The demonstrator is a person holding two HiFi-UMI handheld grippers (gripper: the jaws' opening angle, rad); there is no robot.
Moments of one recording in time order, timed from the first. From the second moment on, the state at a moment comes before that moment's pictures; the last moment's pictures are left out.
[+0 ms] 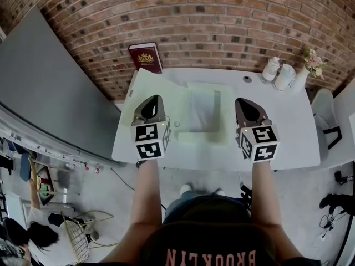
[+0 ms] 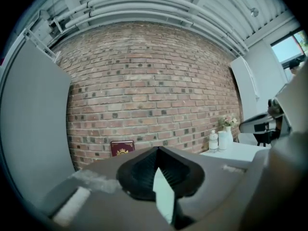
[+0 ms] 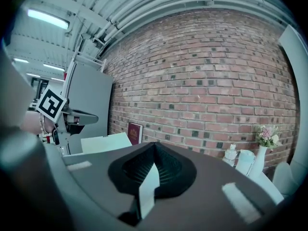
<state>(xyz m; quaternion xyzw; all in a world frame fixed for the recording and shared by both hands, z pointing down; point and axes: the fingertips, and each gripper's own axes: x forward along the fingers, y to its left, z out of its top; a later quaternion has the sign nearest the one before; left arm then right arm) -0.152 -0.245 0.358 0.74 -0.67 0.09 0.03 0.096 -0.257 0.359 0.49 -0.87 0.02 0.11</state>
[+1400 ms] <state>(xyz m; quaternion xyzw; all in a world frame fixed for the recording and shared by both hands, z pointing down) -0.101 -0.250 0.225 0.78 -0.60 0.00 -0.16 0.096 -0.254 0.235 0.50 -0.86 -0.11 0.00</state>
